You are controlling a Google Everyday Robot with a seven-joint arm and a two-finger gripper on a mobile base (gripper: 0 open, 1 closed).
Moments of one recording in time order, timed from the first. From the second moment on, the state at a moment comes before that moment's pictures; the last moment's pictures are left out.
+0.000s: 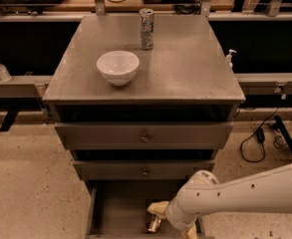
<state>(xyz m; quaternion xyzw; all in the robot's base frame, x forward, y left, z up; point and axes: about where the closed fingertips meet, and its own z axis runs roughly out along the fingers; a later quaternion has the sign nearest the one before) 0.384 -0.095 0.414 -0.94 0.31 0.04 0.10</state>
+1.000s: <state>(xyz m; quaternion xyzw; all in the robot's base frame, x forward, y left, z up) 0.427 -0.083 0.336 -0.97 0.19 0.08 0.12</state>
